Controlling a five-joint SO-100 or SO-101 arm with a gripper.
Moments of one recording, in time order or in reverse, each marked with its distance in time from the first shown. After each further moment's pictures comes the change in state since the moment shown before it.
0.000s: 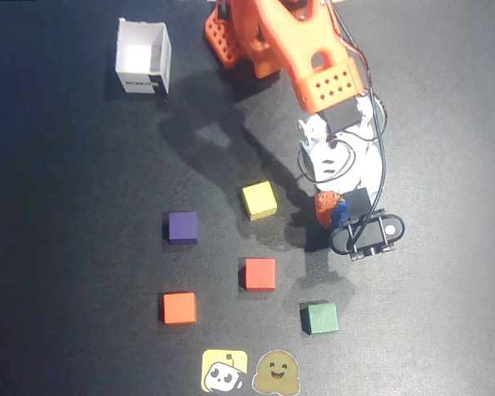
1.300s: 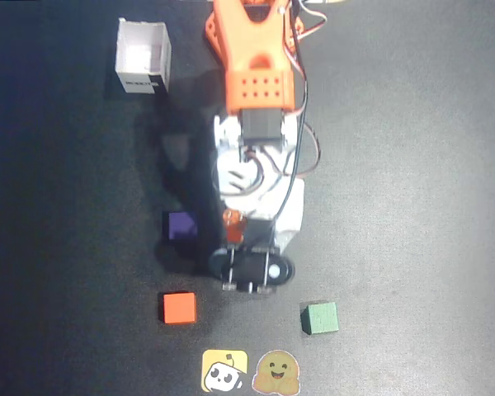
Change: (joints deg) arm 24.3 -2.0 -25.6 20.7 -4.1
